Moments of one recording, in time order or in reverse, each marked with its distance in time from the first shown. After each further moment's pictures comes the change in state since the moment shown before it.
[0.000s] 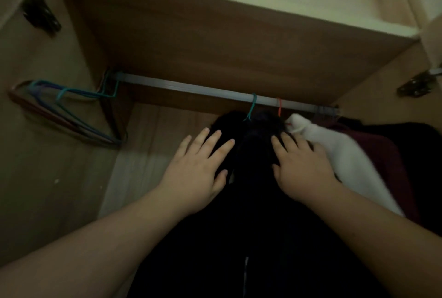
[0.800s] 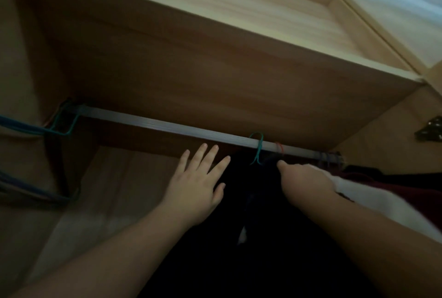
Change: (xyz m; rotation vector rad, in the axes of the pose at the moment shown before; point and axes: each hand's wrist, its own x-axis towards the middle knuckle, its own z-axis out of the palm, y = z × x) left_hand 0.134 -0.069 0.104 0.011 0.167 0.048; right_hand 0.136 0.010 0.020 0.034 -0.155 0.256
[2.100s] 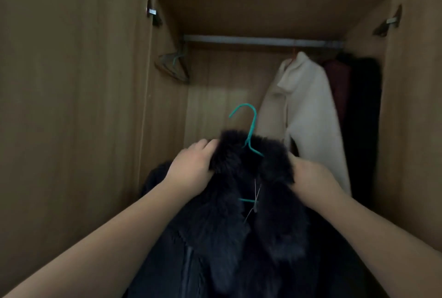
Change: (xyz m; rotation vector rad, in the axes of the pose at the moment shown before) left_hand -0.301 0.183 -0.470 -0.199 -0.556 -0.328; right_hand -0.492 0.097 -0.170 0.658 -0.288 -0.454
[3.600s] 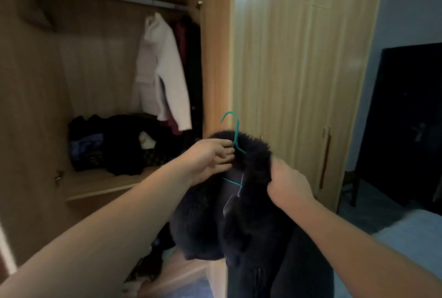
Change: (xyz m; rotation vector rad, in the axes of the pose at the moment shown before) left_hand -0.292 0.389 -0.259 -1.744 -0.908 -0.648; right_hand -0.539 -0.139 -0.267 -0.177 -0.114 0.798
